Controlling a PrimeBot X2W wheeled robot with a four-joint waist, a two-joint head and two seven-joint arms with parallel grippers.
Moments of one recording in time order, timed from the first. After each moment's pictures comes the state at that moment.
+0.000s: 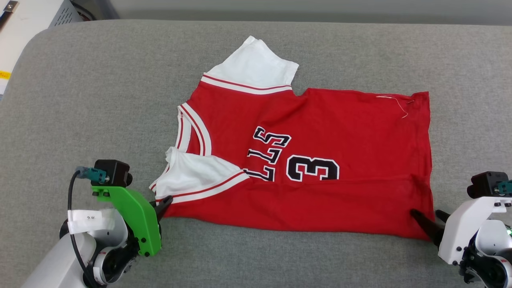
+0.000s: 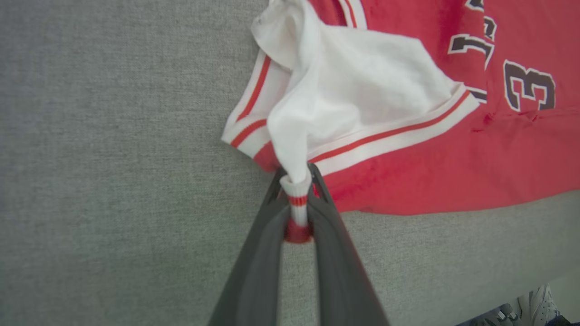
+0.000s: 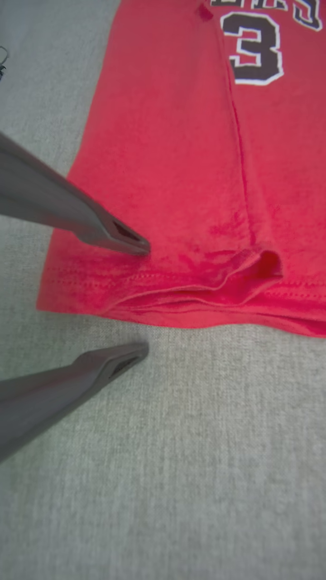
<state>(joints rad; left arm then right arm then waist) -0.25 0.58 -0.45 0.04 -0.92 0.10 0.48 -0.08 -0.27 -0.03 0.06 0.54 0.13 0.71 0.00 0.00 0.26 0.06</state>
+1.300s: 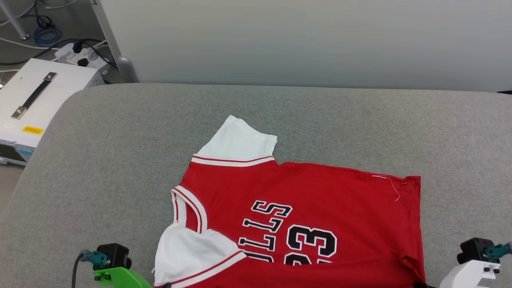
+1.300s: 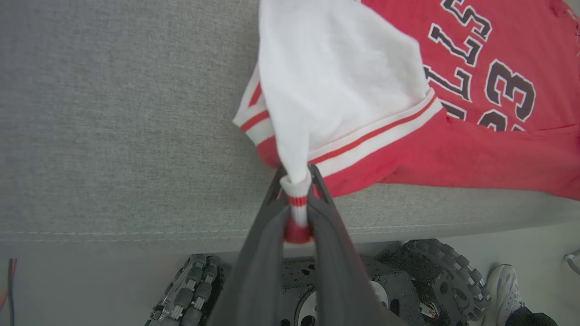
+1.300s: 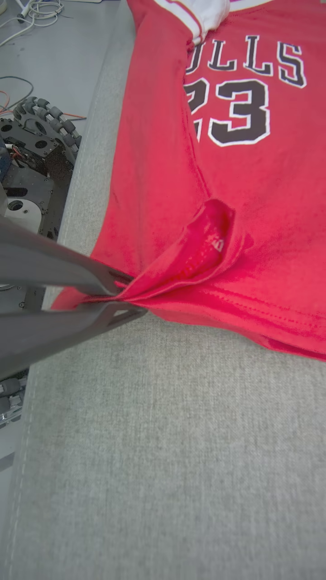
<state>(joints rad) 0.10 0.60 -0.45 -0.06 -0.99 0.20 0.44 0.17 -0.21 -0.07 0.00 0.57 0.13 0.76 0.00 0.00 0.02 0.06</state>
